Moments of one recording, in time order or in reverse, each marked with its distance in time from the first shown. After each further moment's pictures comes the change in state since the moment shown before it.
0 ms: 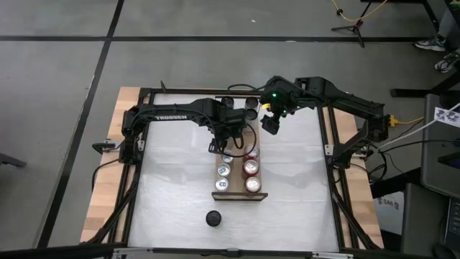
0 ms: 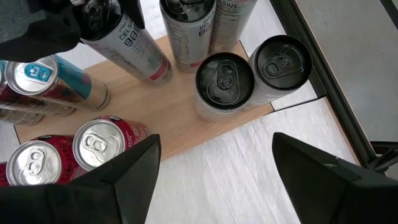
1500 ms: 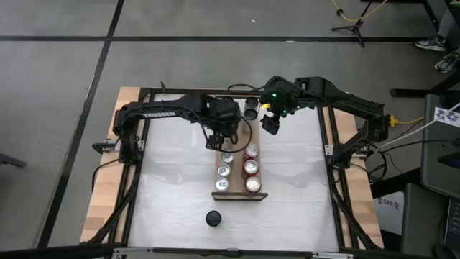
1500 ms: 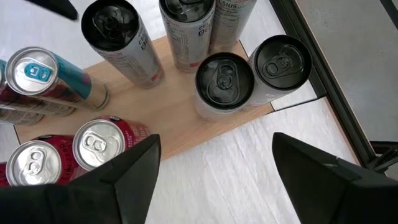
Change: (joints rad) left arm -0.001 -0.096 0.002 0.009 -0.042 -0.027; right arm 0.000 0.000 0.000 0.000 0.000 0.000
